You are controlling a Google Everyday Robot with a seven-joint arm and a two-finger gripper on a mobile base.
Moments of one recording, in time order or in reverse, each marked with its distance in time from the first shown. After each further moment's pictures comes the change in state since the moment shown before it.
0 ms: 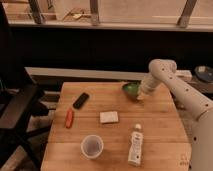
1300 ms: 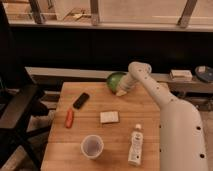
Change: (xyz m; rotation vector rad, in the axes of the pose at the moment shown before) arm -0.091 -0.064 0.096 0.046 -0.172 -0.044
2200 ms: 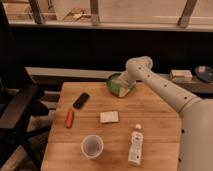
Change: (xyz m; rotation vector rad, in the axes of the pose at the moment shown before) arm -0.026 0.013 -0.062 0.076 0.140 -0.178
